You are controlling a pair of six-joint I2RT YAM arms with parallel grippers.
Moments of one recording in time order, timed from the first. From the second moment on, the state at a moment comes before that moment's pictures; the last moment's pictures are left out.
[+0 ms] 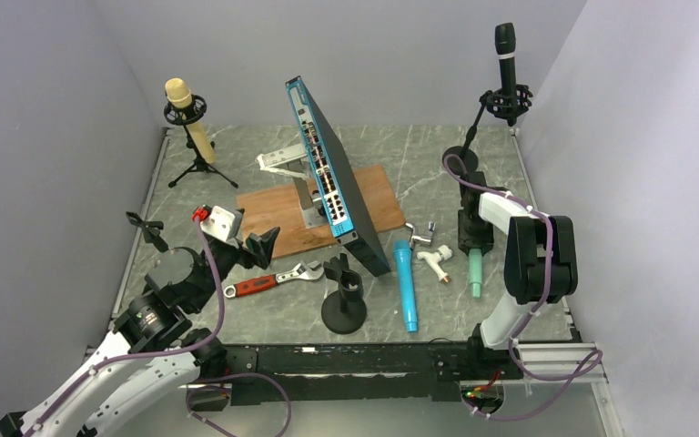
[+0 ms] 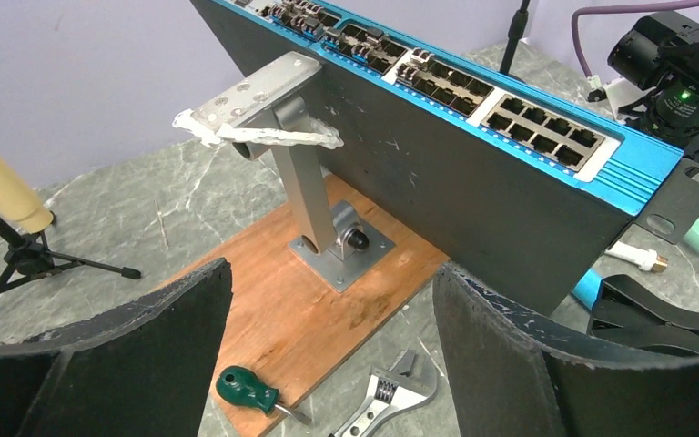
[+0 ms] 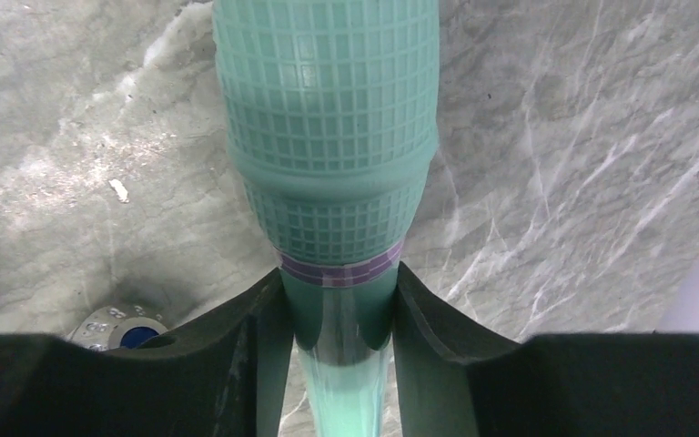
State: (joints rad) left arm -0.77 0.45 0.69 -0.22 -0.29 0.01; right arm 0.02 1.72 1.02 -0.69 0.30 0.14
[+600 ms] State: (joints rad) left arm -0.76 0.46 0.69 -0.22 -0.29 0.00; right arm 0.02 1.70 1.03 -0.69 0.25 0.14
